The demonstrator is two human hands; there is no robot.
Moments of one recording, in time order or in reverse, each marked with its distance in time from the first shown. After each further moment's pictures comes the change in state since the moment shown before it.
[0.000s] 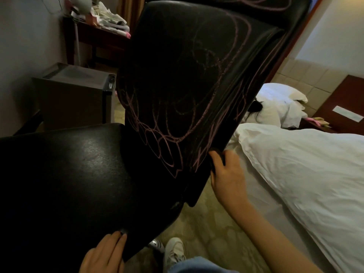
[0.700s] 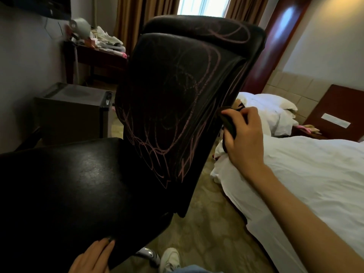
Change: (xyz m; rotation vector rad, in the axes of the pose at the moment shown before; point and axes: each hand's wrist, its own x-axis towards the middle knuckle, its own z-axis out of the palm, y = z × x) left_hand -0.013 0.003 -0.019 -0.065 0.070 -0.039; right_hand 0.092 0.029 -0.110 0.256 0.260 0.060
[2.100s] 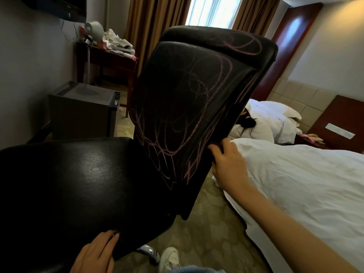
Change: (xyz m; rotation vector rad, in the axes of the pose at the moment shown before) left_hand -0.002 -0.006 -0.004 -0.049 0.046 -0.021; right_hand -0.054 -0.007 0.032 -0.253 -0.295 -0.171
